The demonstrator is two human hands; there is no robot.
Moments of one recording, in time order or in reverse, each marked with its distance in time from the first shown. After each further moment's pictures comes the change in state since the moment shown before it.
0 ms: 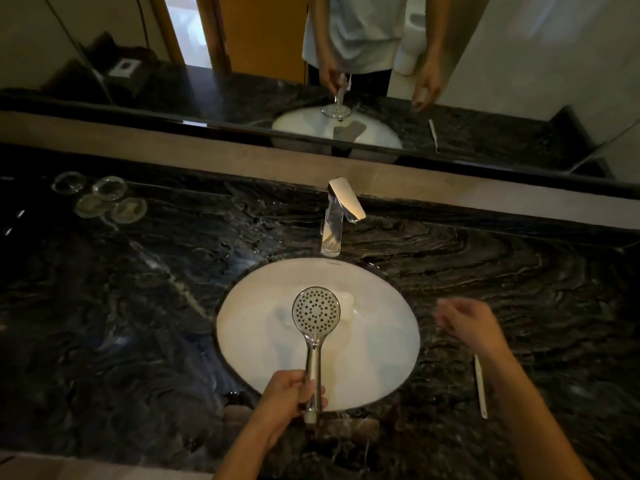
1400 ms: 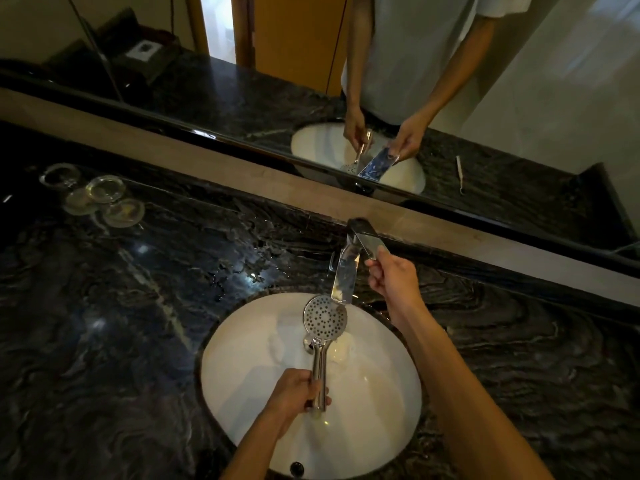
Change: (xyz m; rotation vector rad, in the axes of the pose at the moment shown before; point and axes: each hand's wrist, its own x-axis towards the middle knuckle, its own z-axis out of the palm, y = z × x) left_hand 0.096 0.056 0.012 -0.058 0.030 -0.052; right_hand 0.060 -0.203 0.101 0.578 -0.237 -0.108
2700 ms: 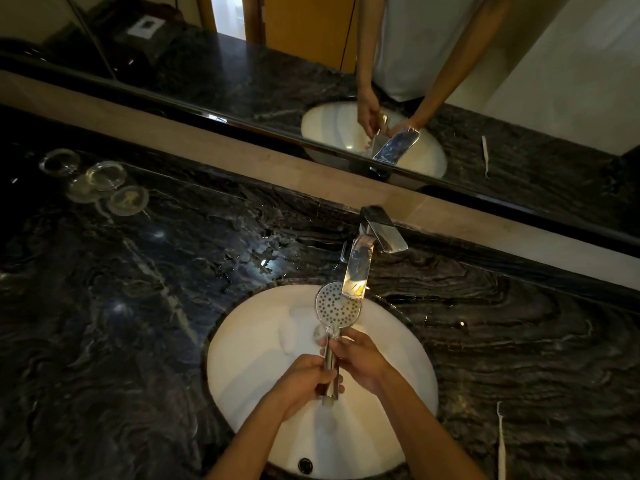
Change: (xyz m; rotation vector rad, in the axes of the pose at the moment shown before) left_hand 0.018 0.015 -0.006 -0.072 -0.169 -0.050; right_hand -0.017 0.163 0.012 0.053 -0.332 0.482
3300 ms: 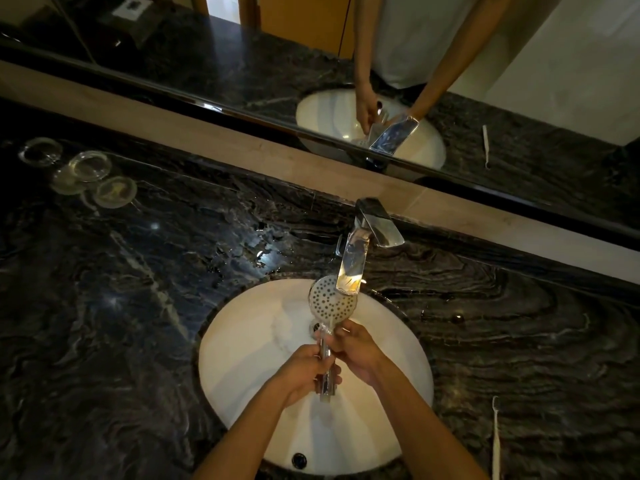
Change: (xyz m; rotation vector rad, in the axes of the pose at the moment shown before) left_hand 0.023 0.001 0.004 0.018 -0.025 -0.021; right_hand 0.004 -0.005 -0.002 -0.013 -0.024 -0.032
